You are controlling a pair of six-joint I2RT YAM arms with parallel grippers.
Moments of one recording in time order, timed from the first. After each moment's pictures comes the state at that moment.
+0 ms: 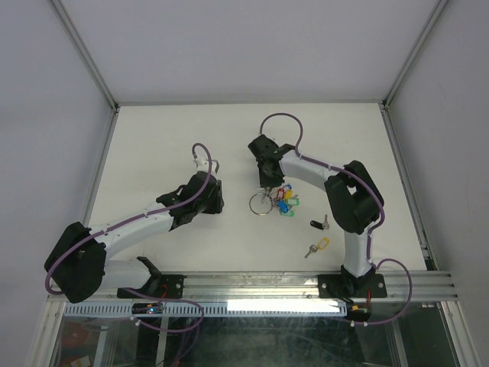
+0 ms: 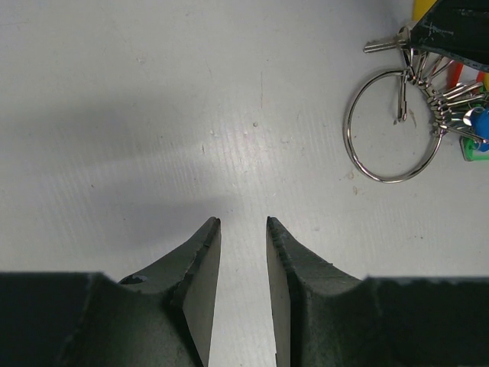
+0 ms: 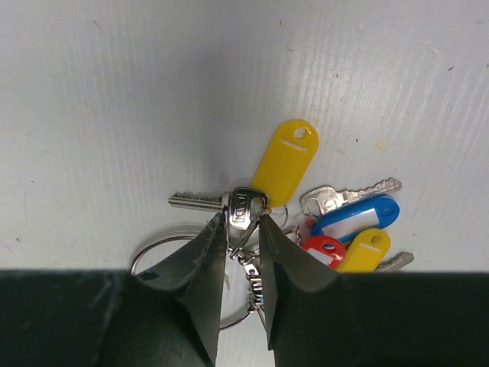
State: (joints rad) left arm -0.73 1.25 0.67 -0.19 -0.20 -0.53; right arm 0.69 1.95 1.40 -0.66 0.23 0.52
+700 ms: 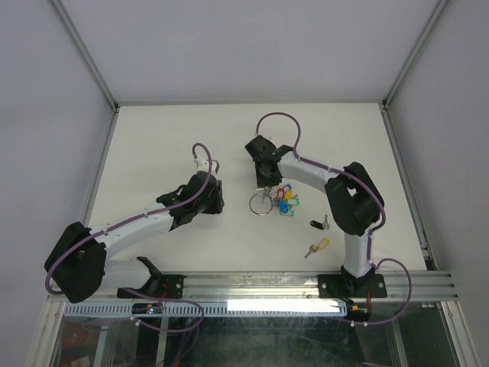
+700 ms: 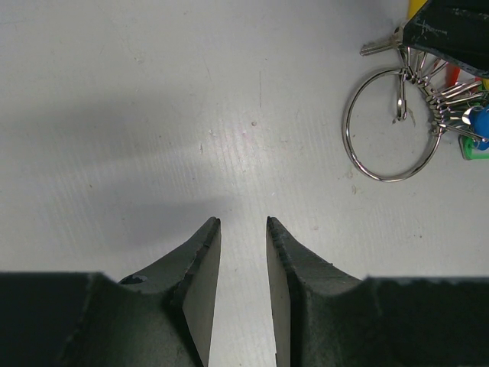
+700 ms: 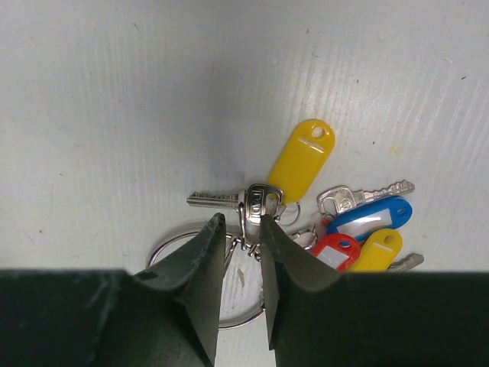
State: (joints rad) left arm -0.73 1.25 0.67 -0.19 -0.20 -0.53; right arm 0.71 1.94 1.40 -0.63 0.25 0.52
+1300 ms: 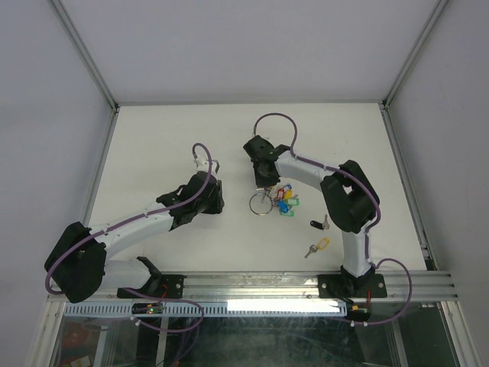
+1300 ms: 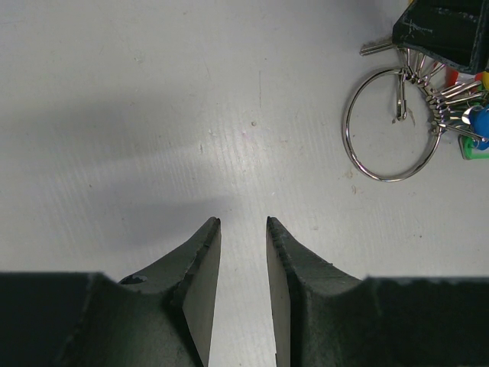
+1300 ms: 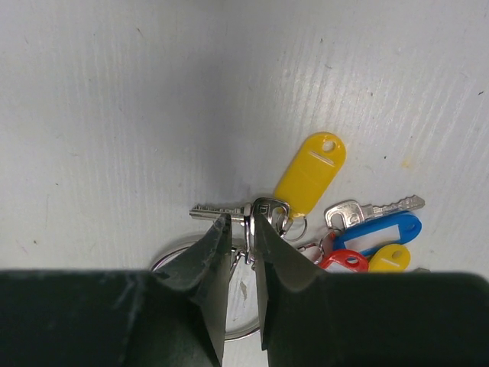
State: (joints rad) left arm -0.73 1.25 0.67 -0.19 -0.20 -0.53; right arm 0.71 1.98 1.43 -0.63 0.24 0.49
